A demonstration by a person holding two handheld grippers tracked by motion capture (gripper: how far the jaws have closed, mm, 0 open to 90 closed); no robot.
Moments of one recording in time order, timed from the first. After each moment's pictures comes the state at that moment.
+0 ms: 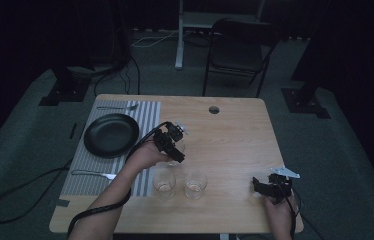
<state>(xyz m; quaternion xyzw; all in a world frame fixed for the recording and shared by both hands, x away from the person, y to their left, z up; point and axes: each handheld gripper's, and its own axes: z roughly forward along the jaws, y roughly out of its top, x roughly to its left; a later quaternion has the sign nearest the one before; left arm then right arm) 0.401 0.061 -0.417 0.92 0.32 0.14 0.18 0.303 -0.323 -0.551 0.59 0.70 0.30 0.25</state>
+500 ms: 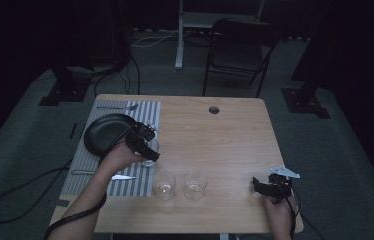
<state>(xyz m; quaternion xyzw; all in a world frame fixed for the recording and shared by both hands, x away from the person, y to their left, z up) 0.397 0.136 -0.423 0.90 0.38 0.14 0.16 0.302 -0.323 -0.551 0.59 0.70 0.30 0.25</state>
